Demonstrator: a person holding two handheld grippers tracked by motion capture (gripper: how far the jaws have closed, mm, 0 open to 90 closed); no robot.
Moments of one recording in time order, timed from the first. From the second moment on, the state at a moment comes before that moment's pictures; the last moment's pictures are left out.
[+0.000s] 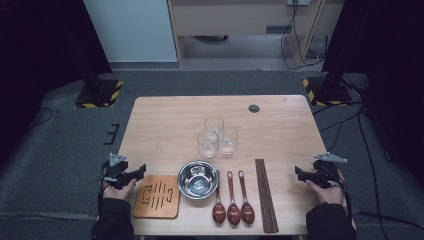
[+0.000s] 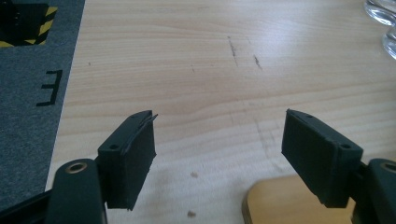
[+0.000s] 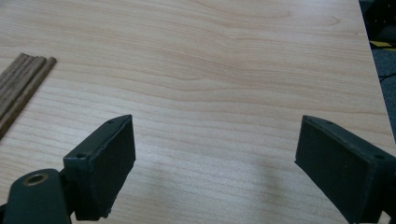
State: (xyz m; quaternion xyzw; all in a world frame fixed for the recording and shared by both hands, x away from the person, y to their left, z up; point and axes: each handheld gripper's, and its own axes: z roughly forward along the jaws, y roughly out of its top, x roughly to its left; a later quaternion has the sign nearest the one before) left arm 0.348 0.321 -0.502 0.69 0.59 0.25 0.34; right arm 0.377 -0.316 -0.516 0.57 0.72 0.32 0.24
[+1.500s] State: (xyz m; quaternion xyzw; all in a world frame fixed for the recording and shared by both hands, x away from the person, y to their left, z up) left arm 0.327 0.279 -0.518 0.75 0.55 0.20 0.31; right arm 0.373 -0.300 -0.508 0.55 0.73 0.32 0.24
